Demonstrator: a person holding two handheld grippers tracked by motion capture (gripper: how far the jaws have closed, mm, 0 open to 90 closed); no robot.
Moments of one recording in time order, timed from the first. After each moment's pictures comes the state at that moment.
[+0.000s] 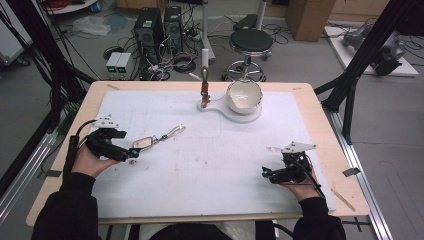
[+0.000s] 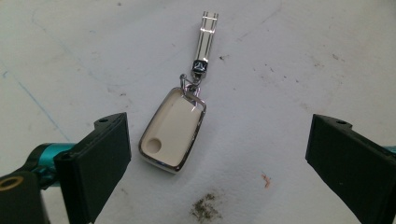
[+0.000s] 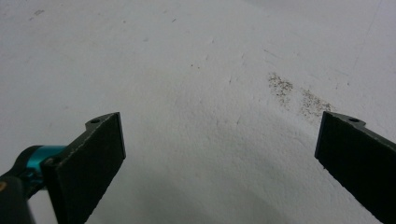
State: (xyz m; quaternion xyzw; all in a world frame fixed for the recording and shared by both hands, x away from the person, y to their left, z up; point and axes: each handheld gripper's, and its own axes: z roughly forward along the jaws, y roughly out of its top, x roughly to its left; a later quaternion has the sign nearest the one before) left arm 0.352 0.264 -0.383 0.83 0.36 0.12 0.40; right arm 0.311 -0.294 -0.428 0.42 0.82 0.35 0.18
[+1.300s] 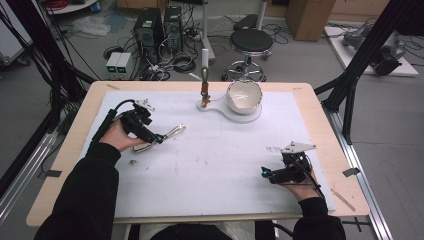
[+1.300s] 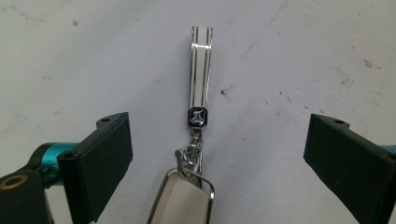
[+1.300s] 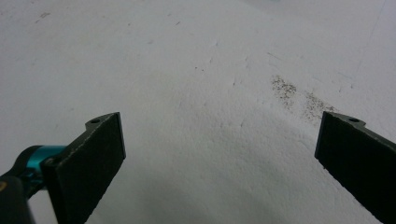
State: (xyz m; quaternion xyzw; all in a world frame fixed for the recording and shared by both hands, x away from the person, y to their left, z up) left arm 0.428 0.194 -0.375 0.89 0.31 0.08 0.31; right arm 0.310 -0.292 -0.427 0.41 0.82 0.36 0.17
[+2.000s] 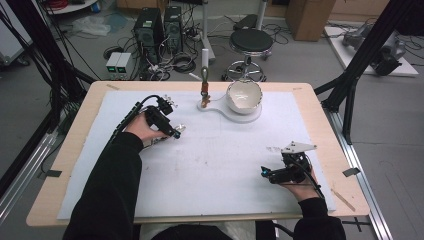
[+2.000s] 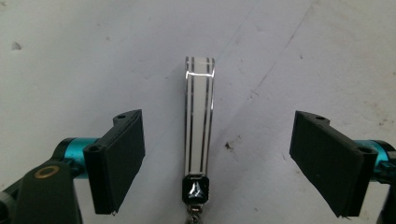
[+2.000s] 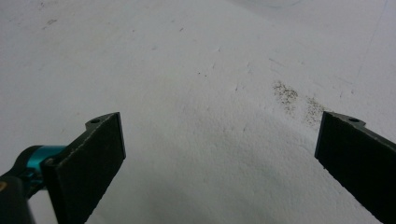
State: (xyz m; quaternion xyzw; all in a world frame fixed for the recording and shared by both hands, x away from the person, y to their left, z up) left arm 0.476 0.141 -0.397 0.92 0.31 0.04 0.25; right arm 0.309 -0.291 -0.425 0.41 0.82 0.36 0.18
